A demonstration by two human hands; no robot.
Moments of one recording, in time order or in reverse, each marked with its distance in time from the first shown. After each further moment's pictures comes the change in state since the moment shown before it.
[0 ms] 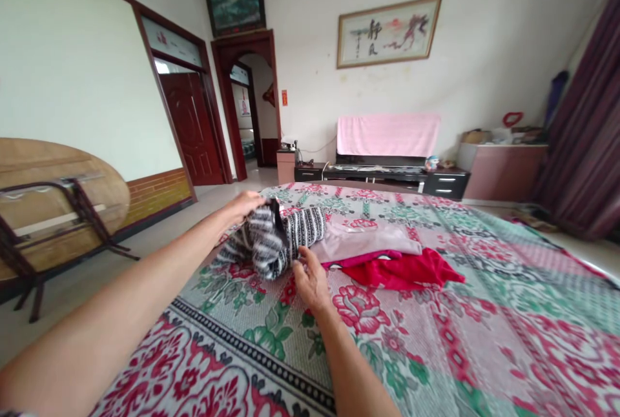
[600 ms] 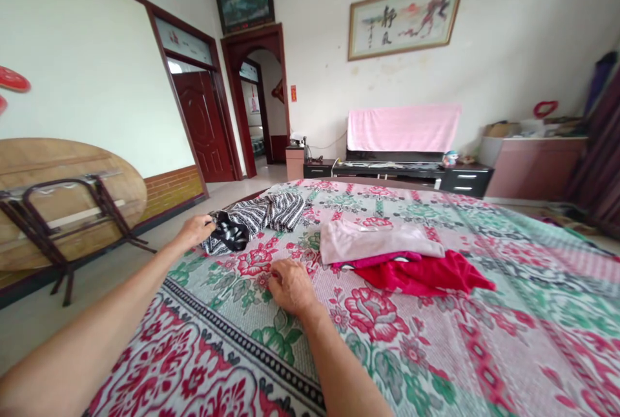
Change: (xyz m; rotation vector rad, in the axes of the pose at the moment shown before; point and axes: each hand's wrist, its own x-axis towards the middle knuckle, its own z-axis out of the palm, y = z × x) left_hand -0.005 -0.141 -0.070 0.687 0.064 0.031; right_hand -0.004 -0.019 0.042 -0.448 -0.415 -0.358
